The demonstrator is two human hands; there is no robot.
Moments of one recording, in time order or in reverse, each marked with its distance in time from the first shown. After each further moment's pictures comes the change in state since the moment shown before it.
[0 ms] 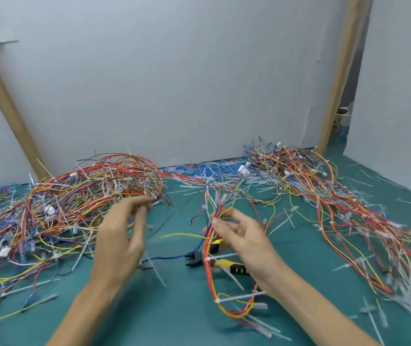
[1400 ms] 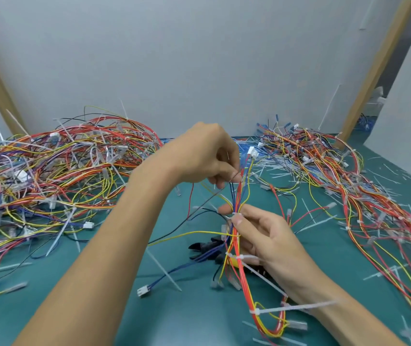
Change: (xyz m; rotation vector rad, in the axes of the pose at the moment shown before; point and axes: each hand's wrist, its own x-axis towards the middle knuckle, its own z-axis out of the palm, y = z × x) left_hand 0.123 0.057 0.063 -0.118 -0.872 0.019; right_hand 0.011 0.021 -0.012 -0.041 -0.089 0.070
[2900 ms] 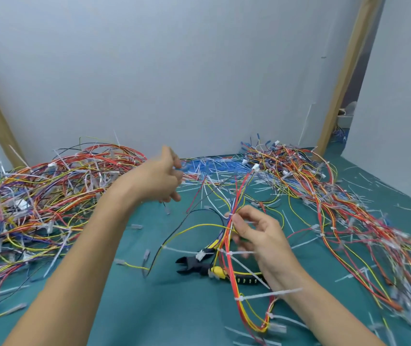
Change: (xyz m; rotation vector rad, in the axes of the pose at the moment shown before) left_hand -0.020 -0.015 -0.010 -0.115 0.124 -0.397; right_hand 0.000 -0.012 -0.019 0.060 0.250 -0.081
